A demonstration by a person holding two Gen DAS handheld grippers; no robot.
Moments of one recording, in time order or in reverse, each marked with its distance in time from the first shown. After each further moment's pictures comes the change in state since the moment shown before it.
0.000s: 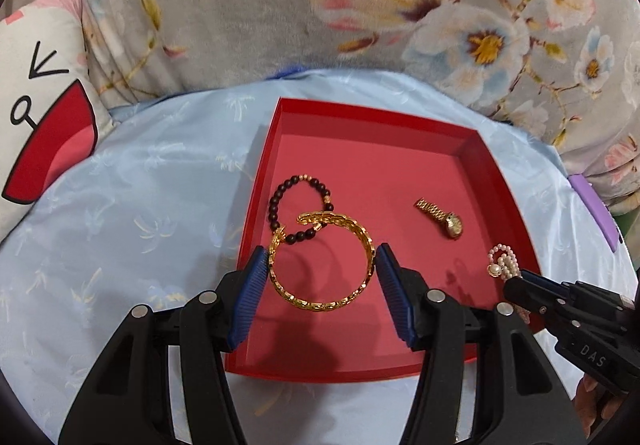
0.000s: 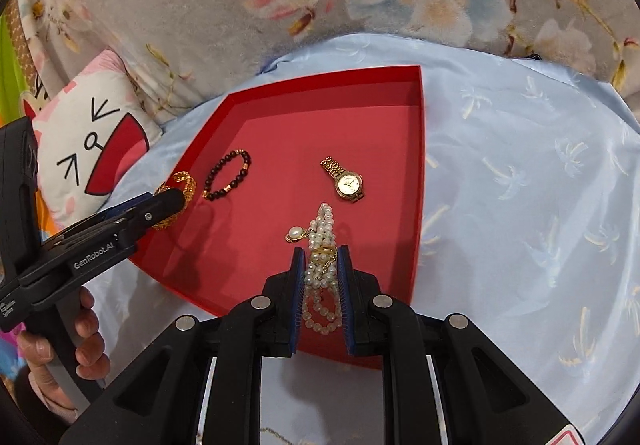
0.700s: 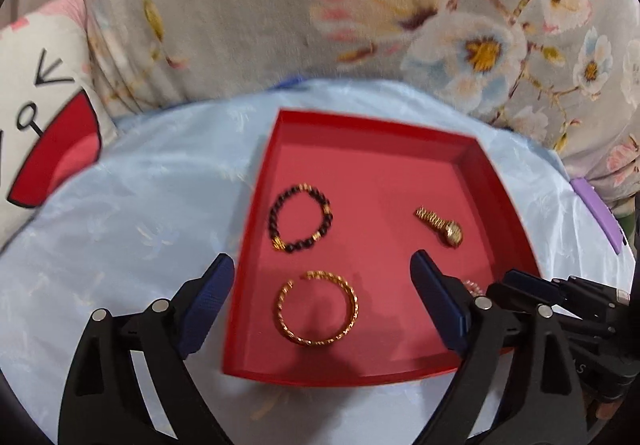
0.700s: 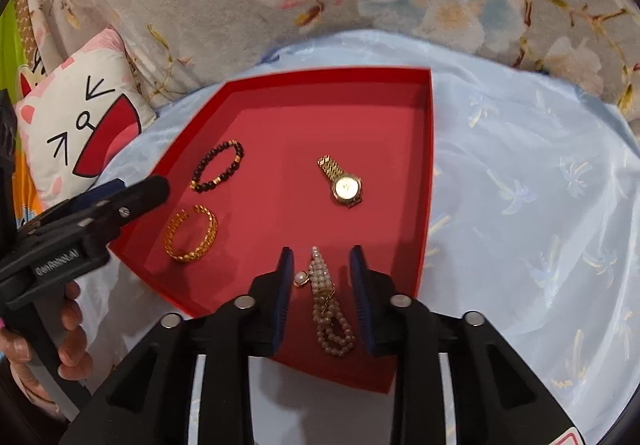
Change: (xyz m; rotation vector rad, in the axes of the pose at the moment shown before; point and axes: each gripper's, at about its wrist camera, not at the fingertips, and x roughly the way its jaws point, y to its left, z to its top) left arm -0.015 -0.005 -0.001 0.008 -0.070 0.013; right arm 0.001 0.005 0.004 -0.072 -0.007 -0.034
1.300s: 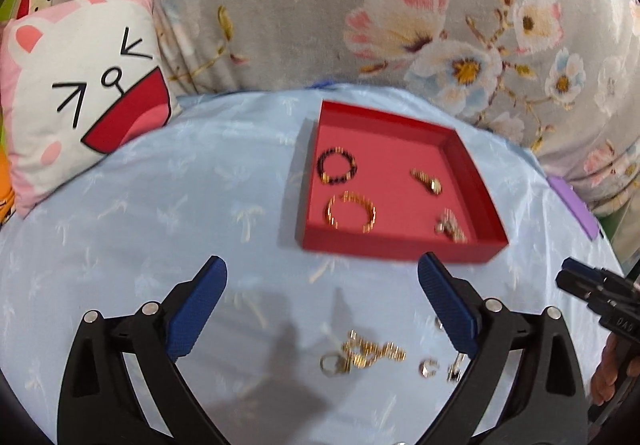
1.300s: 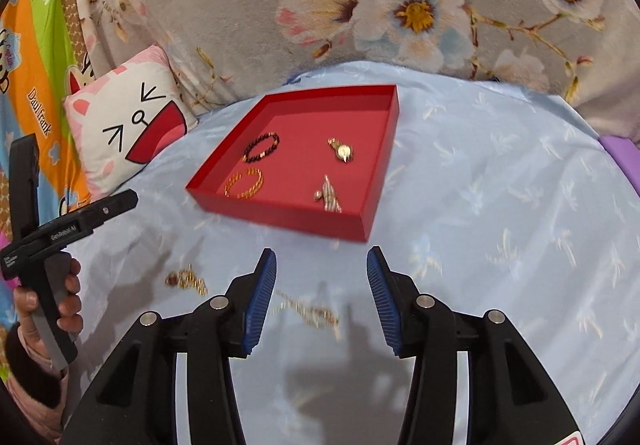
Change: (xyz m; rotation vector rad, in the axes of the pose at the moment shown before) left arm -0.111 0.034 -0.070 -0.051 -0.001 0.009; right arm -0.126 -0.010 -0.083 -0.002 -0.071 0.043
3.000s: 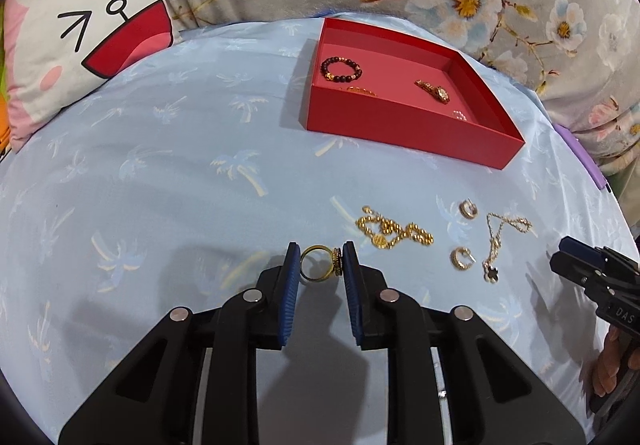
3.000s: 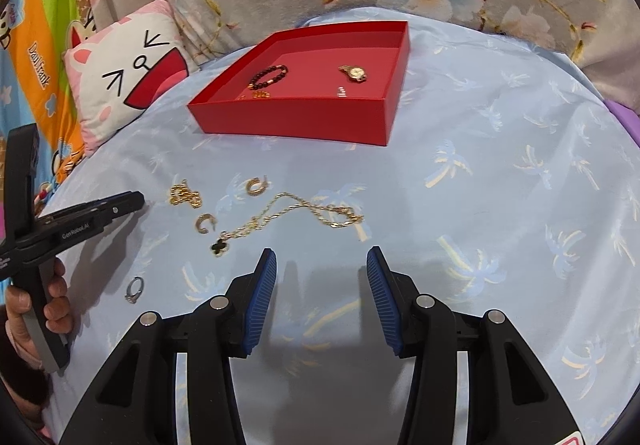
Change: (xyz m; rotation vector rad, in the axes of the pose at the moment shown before) left arm 0.010 0.006 -0.082 0.001 0.124 0.001; right arm 0.024 0.015 -0.068 -0.037 0.087 0.000
